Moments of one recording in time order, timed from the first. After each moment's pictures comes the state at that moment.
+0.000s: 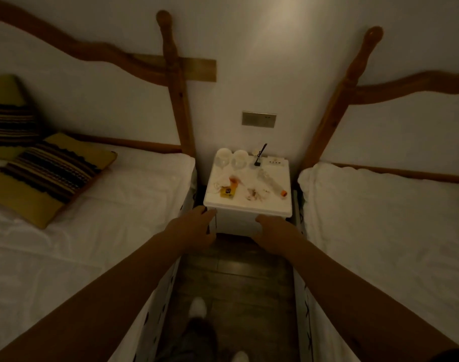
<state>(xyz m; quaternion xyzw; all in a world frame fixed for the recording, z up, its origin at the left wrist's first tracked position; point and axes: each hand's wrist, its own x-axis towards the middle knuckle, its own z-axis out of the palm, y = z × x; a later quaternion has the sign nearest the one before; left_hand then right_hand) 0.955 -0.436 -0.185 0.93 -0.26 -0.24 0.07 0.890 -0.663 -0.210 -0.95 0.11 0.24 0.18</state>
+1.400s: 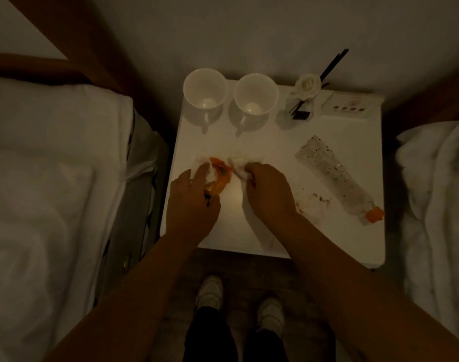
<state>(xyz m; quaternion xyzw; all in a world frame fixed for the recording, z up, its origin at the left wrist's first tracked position) 1.314 -0.594 -0.648 0.96 -0.12 -0.06 0.26 1.294 -0.765 -0.634 -0.93 0.15 0.07 0.32</state>
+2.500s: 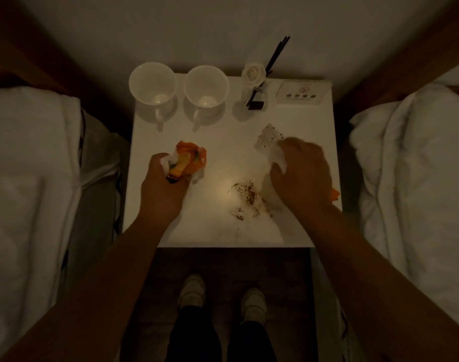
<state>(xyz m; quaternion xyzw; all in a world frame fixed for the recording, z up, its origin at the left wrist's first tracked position) 1.332 -0.626 -0.640 0.83 0.00 -0.18 0.53 1.246 -0.863 -0.596 -0.96 0.22 -0.01 0.19</state>
